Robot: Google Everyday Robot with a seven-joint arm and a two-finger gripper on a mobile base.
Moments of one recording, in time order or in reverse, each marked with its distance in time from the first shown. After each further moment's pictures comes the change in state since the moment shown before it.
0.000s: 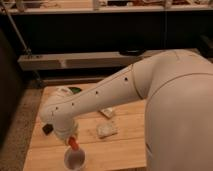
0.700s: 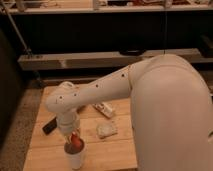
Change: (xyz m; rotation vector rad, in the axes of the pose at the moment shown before) arm 0.013 0.015 0.022 0.073 -0.110 -0.029
